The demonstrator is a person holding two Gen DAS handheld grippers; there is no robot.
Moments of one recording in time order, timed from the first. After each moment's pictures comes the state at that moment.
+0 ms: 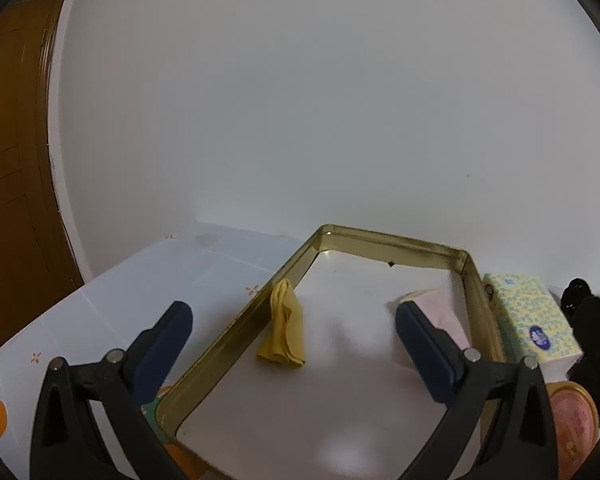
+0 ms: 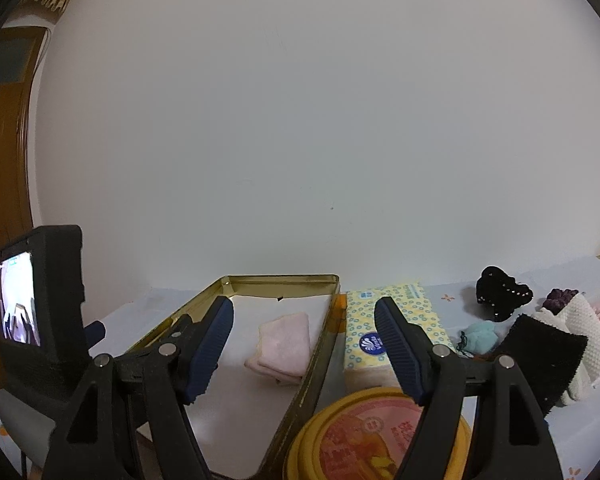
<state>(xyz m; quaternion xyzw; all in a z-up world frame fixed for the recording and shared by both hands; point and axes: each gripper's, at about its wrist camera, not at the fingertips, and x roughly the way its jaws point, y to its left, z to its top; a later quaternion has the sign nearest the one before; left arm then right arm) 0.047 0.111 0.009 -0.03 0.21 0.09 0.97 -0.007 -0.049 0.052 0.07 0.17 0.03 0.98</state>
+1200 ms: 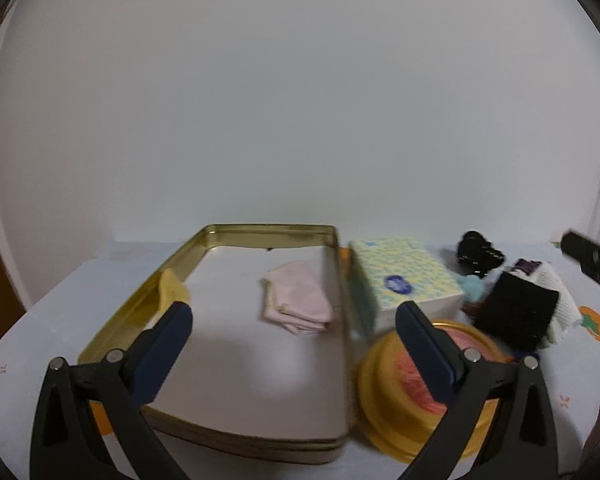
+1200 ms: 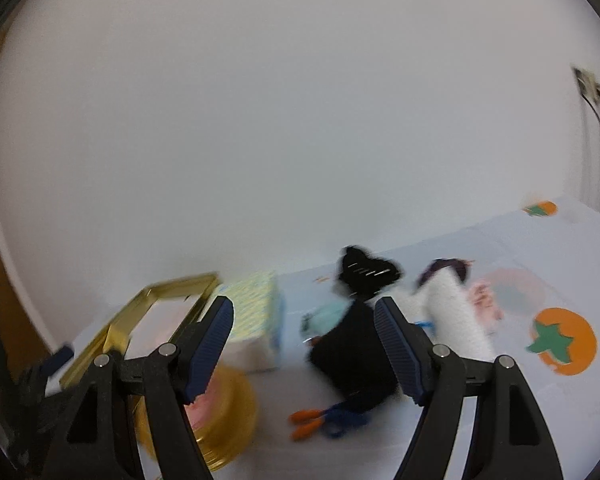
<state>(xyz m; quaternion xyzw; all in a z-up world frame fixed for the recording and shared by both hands) -0.010 0.033 0.012 0.02 0.20 -0.07 0.98 -0.057 -0.212 0.057 0.17 0.20 -0.06 0.96</state>
